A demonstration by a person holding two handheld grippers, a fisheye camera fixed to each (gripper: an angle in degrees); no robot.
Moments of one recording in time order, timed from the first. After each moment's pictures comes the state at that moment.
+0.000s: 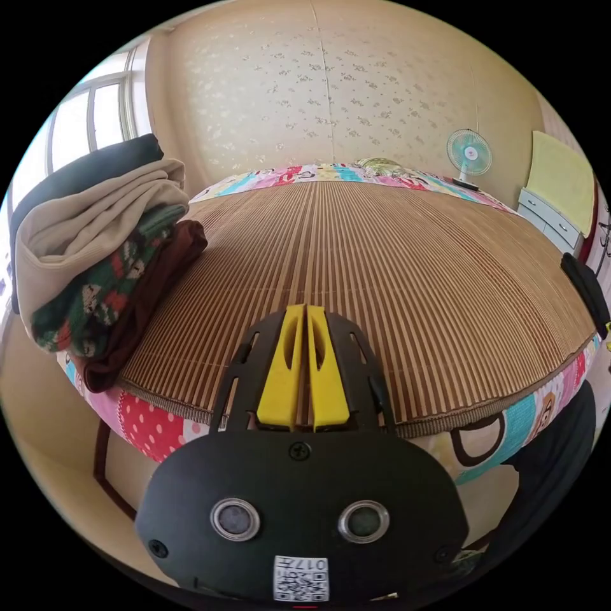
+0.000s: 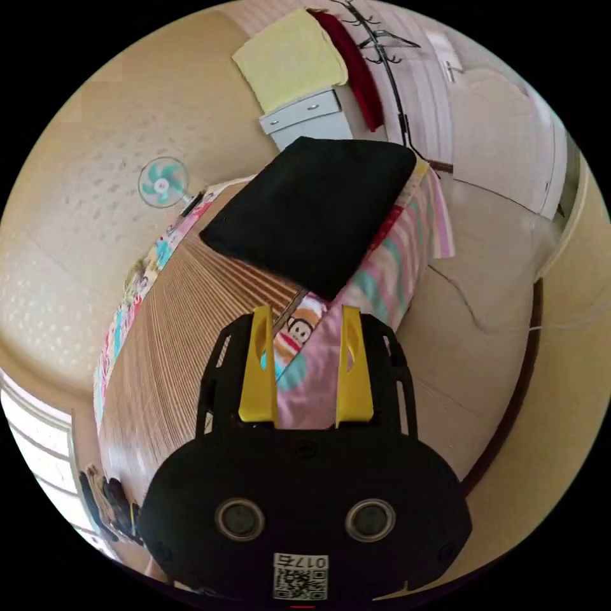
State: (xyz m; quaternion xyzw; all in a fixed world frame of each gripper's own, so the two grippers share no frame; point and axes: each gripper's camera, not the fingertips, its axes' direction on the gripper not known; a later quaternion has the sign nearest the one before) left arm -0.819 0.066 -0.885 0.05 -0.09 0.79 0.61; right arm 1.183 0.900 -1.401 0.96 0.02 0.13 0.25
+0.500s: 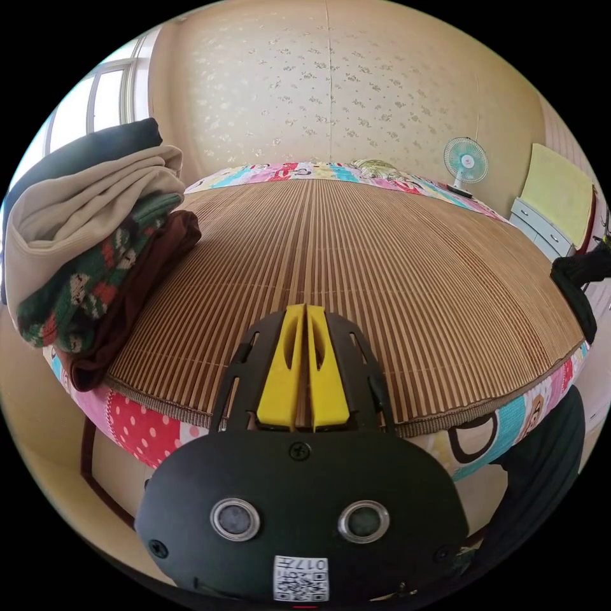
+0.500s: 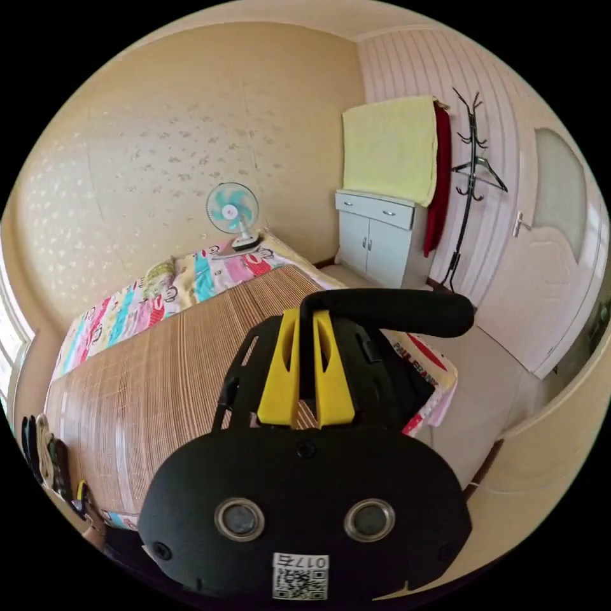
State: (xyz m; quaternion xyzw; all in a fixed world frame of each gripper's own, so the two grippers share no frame) left arm -0.835 0.000 -0.849 0.02 -0.07 0.78 0.62; right arm 0.905 1.038 -1.464 0.94 0.30 0.08 0.16
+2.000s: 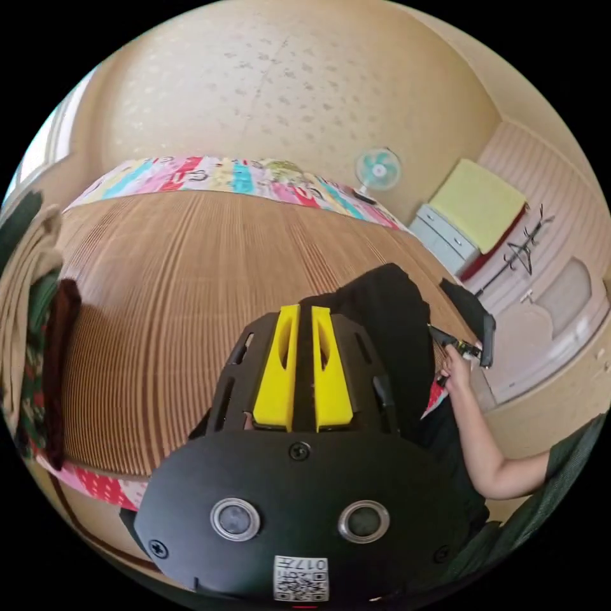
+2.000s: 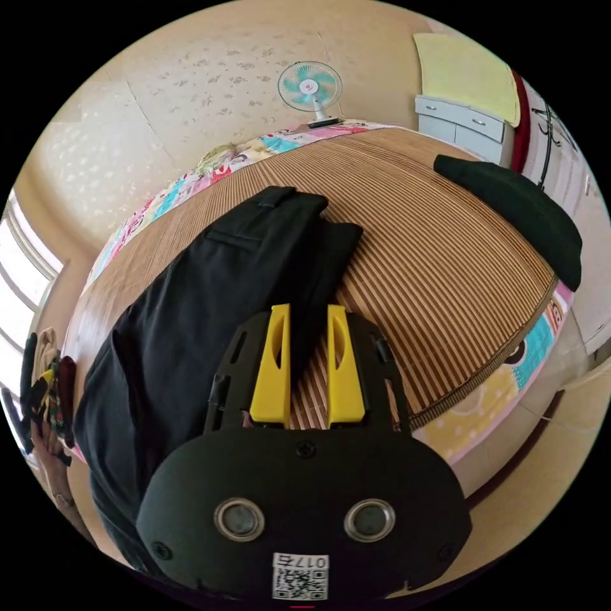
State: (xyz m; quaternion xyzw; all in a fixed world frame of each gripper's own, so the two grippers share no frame) left arm -0.731 0.121 -0.721 -0.21 0.04 0.80 0.56; right arm 0.862 0.622 -1.528 0.90 0.27 0.04 0.35
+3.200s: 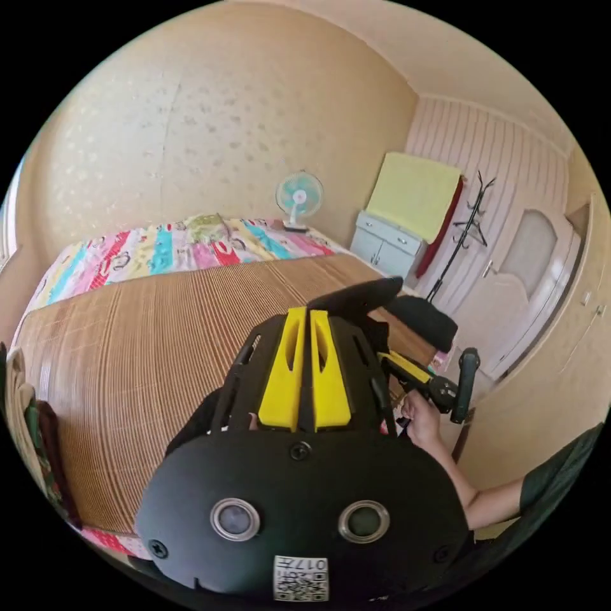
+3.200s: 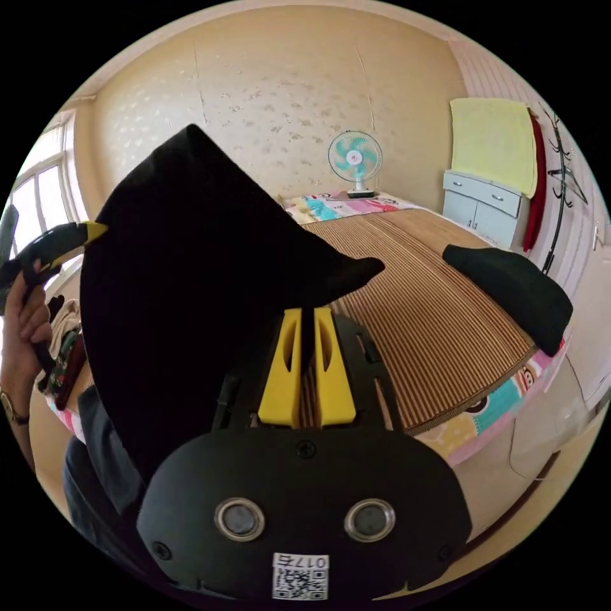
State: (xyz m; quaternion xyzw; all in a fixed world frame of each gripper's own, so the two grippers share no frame) left arm -0.706 0.256 -0.870 -0.16 0.19 0.82 0.51; right arm 0.901 0.630 -1.311 0.91 0.34 -0.07 0.22
